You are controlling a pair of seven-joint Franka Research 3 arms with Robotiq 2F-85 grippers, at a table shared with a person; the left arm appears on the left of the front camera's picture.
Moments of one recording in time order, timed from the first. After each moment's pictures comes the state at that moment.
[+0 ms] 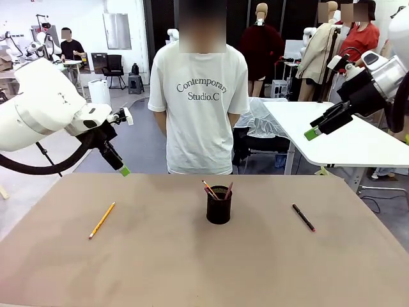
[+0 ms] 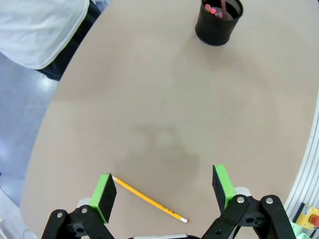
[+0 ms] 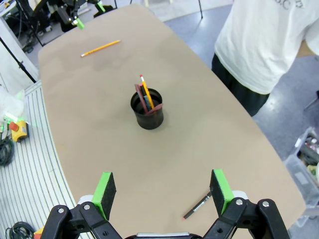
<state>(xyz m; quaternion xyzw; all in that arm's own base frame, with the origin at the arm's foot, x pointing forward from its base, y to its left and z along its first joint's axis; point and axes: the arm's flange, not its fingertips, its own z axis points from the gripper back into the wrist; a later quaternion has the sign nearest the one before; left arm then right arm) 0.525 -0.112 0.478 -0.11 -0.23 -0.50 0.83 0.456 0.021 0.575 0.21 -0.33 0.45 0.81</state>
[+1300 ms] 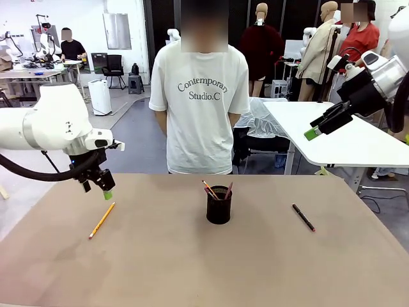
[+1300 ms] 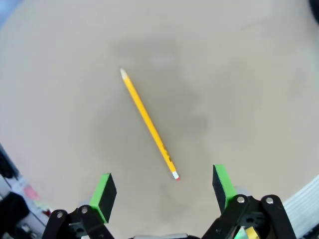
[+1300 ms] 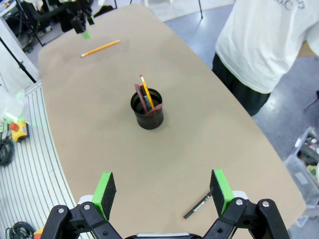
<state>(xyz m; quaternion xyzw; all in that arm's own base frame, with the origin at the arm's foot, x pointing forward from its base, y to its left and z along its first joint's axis) 0.534 -0.077 0.402 -0.02 -0.06 -0.23 0.97 0.456 0.021 0.575 0.21 -0.33 0.45 0.81</state>
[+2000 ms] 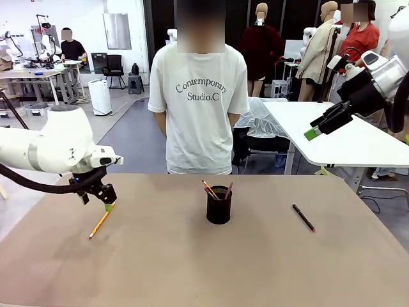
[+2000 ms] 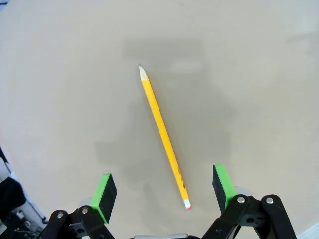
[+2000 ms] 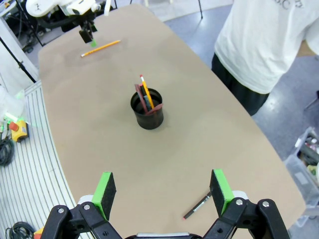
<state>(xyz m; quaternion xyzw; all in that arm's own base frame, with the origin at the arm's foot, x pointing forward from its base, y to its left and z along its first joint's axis) 0.536 -0.084 0.351 0.02 -0.08 -0.19 0.98 0.456 0.021 0.575 0.21 -0.33 0.45 0.81</state>
